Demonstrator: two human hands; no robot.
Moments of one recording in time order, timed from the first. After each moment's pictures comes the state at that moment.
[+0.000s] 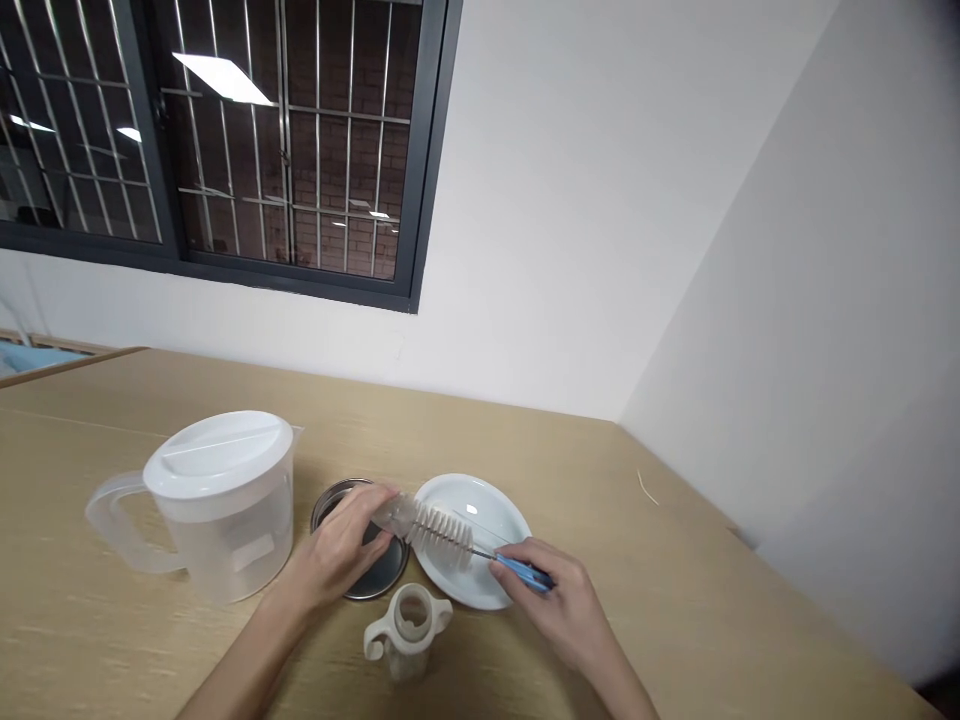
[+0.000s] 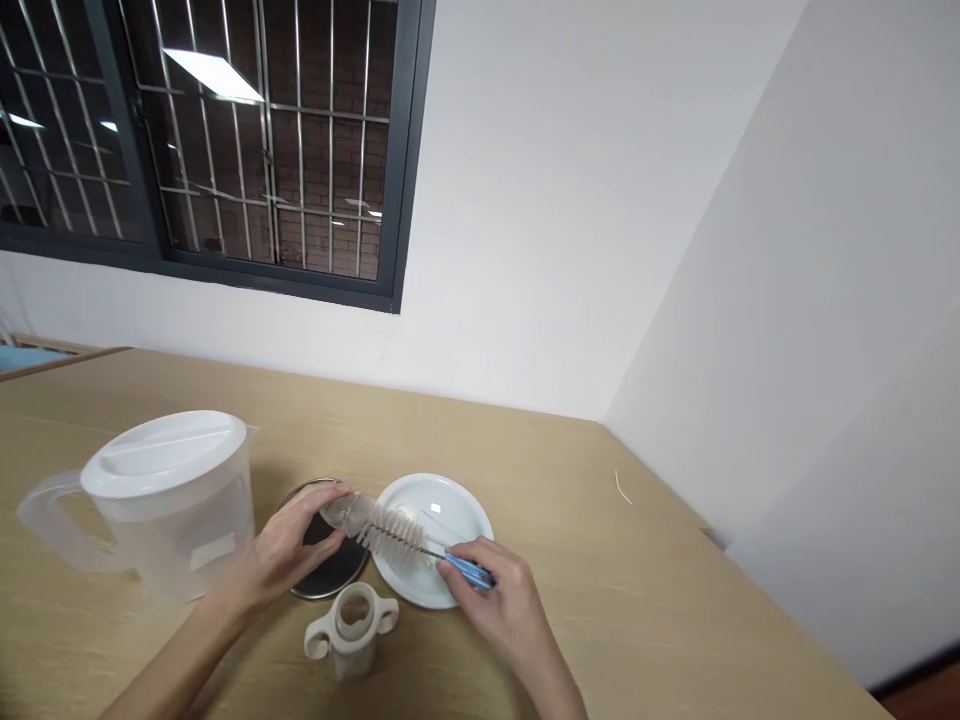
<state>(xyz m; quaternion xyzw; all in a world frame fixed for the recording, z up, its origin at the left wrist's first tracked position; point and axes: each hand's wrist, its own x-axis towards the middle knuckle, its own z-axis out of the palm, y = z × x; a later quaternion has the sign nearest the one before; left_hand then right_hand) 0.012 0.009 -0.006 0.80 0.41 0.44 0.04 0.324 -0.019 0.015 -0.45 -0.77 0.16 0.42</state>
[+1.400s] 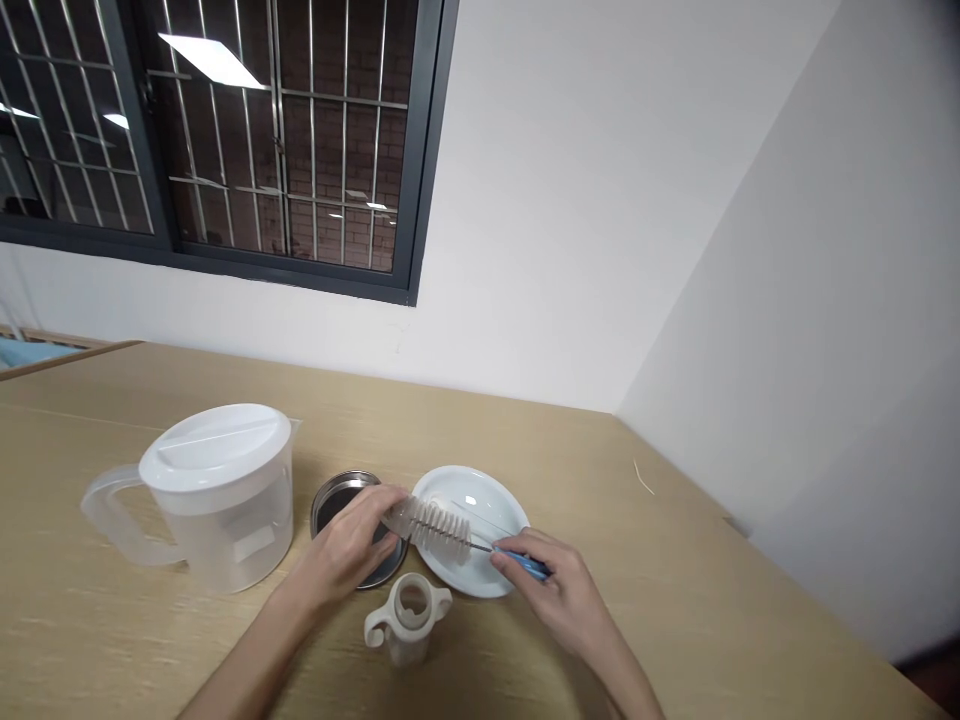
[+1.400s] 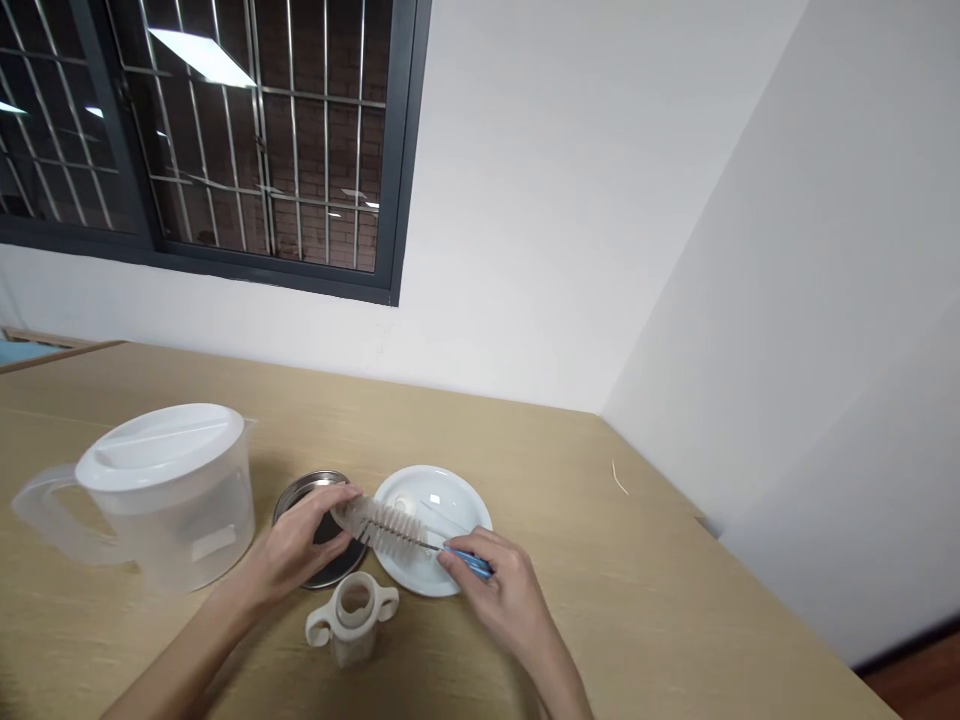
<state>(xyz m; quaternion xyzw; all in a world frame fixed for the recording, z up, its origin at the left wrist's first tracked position) 0.019 0.006 -0.012 0.84 0.38 0.40 0.01 0.327 -0.021 0.017 -0.47 -0.76 0.24 0.38</state>
